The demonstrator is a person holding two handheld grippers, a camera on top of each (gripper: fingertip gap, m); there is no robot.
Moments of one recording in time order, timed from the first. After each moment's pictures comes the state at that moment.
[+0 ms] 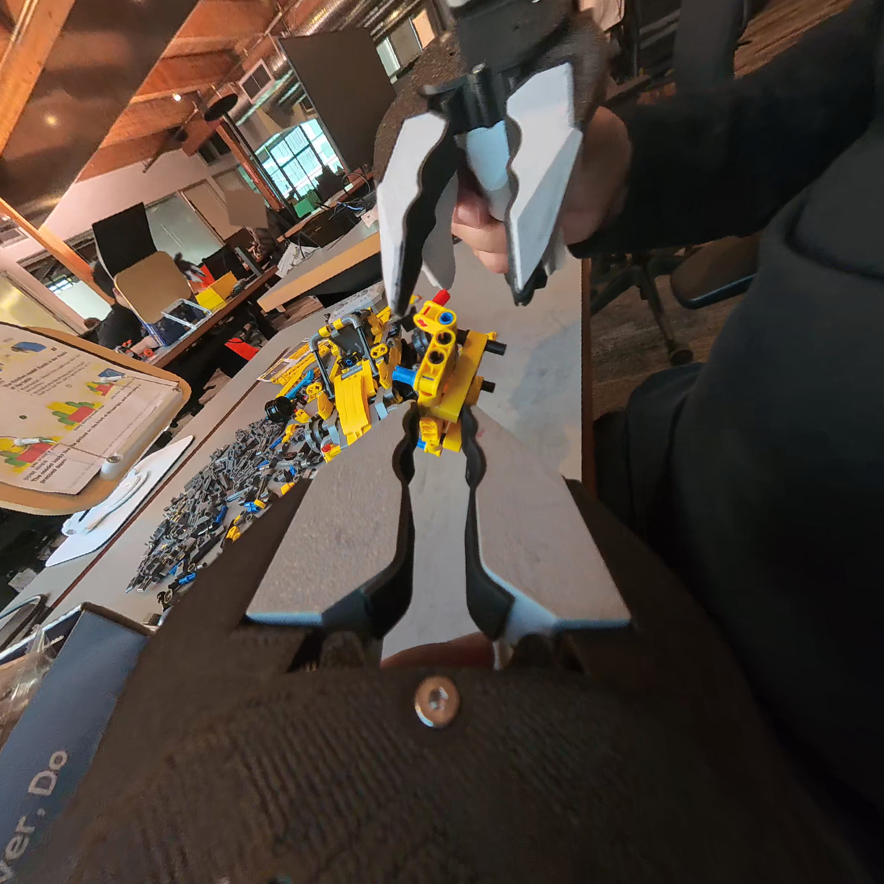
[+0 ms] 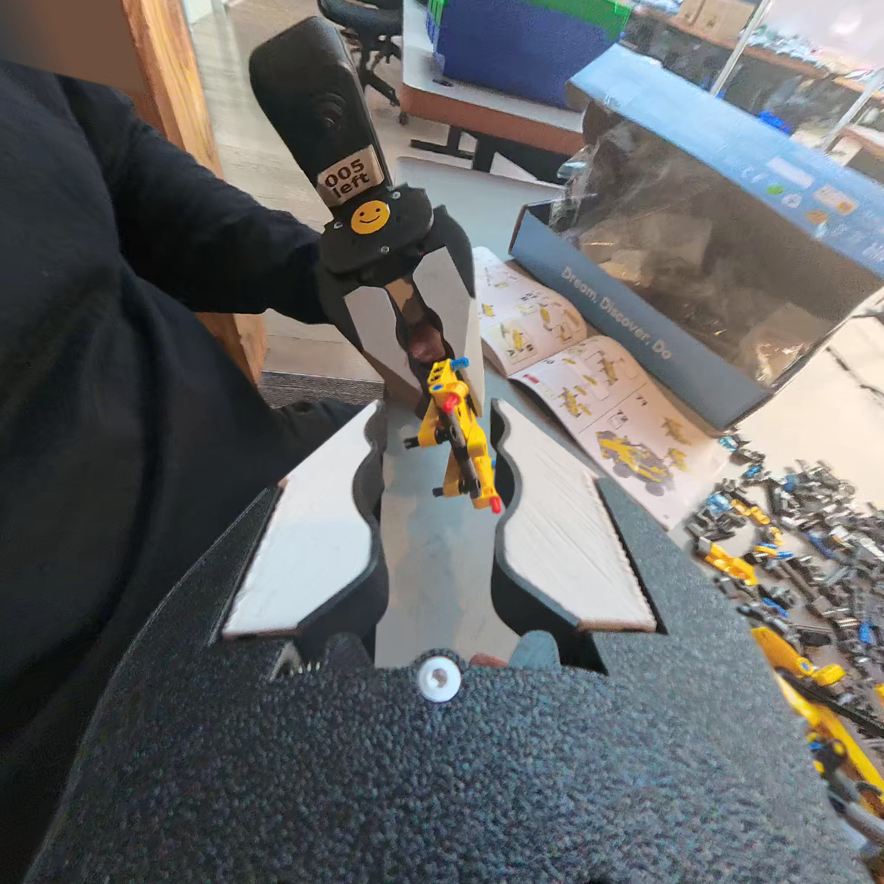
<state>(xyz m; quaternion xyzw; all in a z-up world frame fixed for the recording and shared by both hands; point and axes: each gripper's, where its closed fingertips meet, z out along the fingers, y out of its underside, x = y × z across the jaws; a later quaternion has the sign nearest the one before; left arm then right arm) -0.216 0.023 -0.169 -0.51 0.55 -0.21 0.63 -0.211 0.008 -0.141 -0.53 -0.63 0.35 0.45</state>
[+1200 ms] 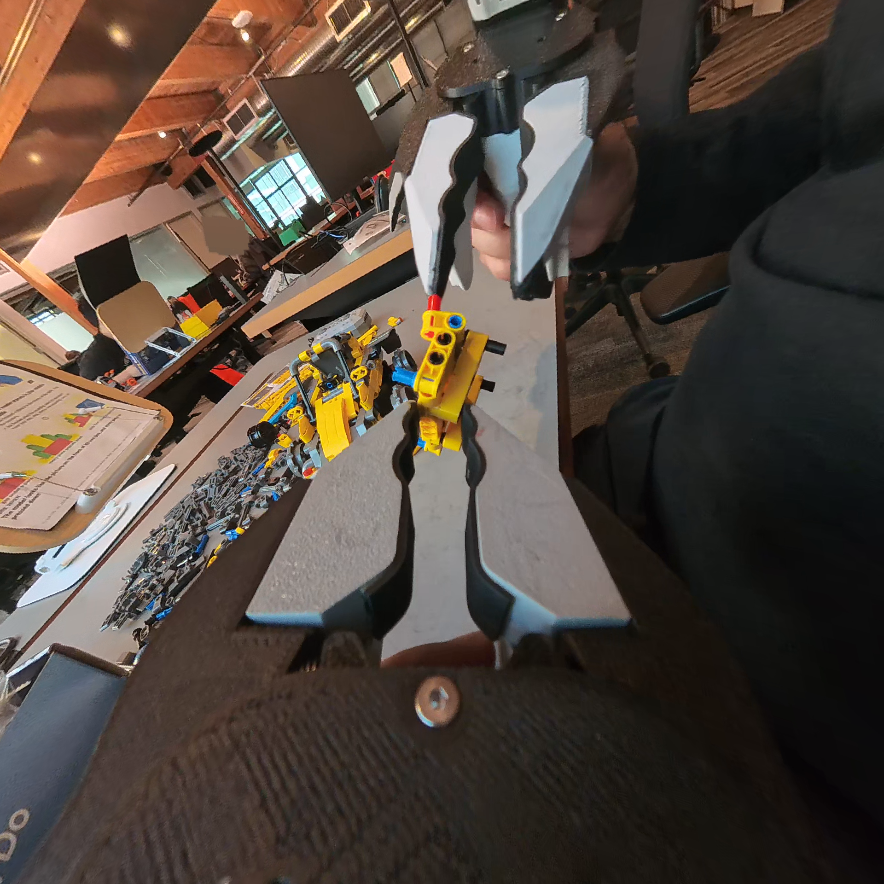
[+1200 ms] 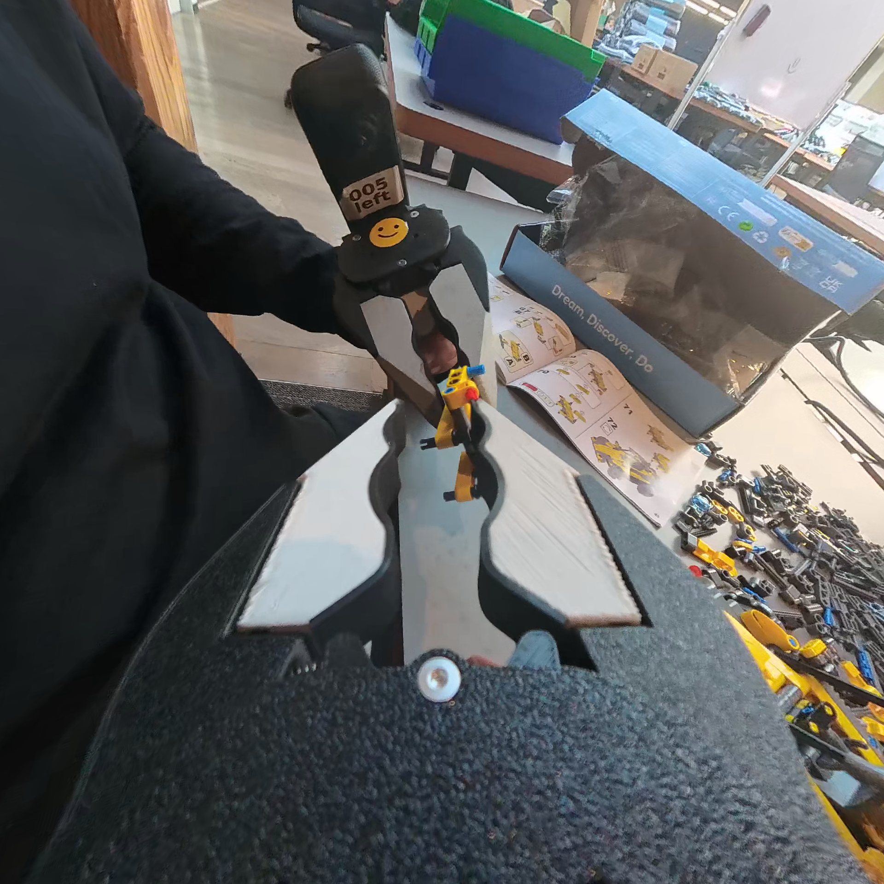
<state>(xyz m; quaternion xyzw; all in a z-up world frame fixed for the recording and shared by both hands) -0.207 0.013 -0.168 -0.49 0.56 -0.23 0.63 -0.202 -0.012 -0.139 -0.51 -0.62 0.33 0.49</state>
